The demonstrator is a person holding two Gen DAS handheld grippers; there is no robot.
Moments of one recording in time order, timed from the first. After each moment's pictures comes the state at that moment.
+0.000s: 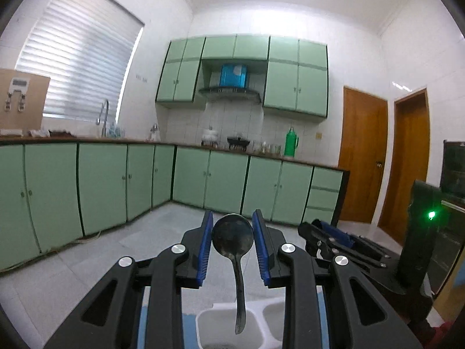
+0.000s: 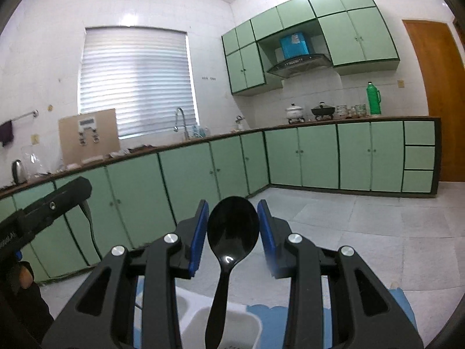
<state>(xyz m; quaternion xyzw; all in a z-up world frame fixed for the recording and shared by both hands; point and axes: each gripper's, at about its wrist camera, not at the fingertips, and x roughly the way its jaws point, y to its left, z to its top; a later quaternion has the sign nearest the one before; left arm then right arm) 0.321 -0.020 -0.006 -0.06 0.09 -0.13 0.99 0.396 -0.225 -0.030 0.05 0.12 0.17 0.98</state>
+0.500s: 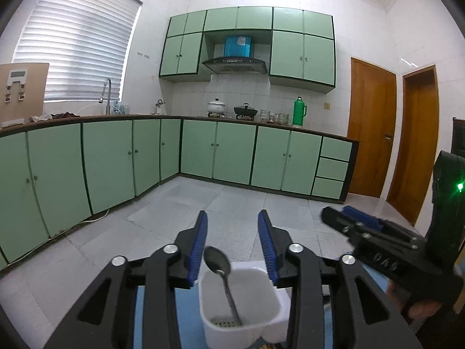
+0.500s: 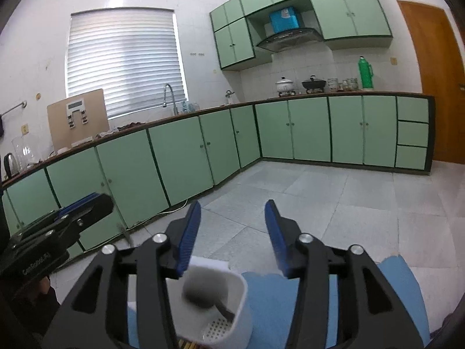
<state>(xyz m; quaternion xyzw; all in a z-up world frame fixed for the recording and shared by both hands) 0.323 -0.026 -0.047 -0.03 0.15 -0.11 0.98 0.377 -0.232 -0.057 0.07 0.18 0.15 0.97</state>
